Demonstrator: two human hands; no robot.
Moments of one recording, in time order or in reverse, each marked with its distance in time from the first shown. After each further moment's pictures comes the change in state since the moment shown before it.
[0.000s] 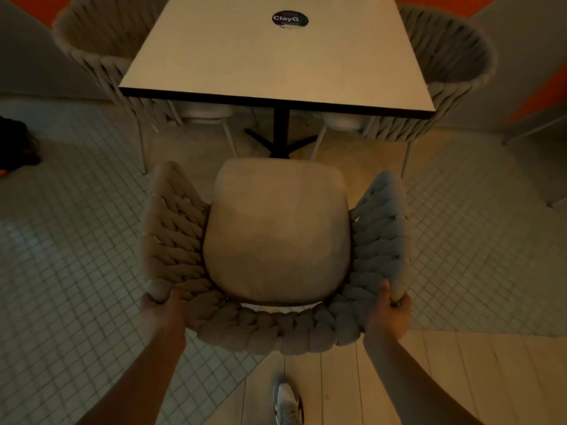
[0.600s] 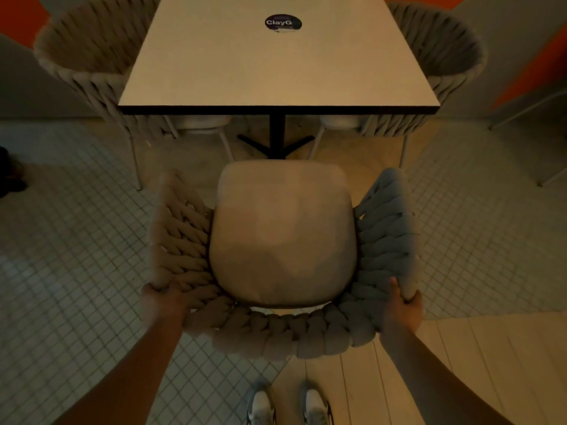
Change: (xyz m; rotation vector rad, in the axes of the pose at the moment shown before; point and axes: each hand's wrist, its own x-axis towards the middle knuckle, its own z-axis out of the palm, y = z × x) left_hand 0.091 0.040 -0.005 0.269 -0.060 0.104; right_hand -0.021 0.000 0.035 0.053 0.026 0.106
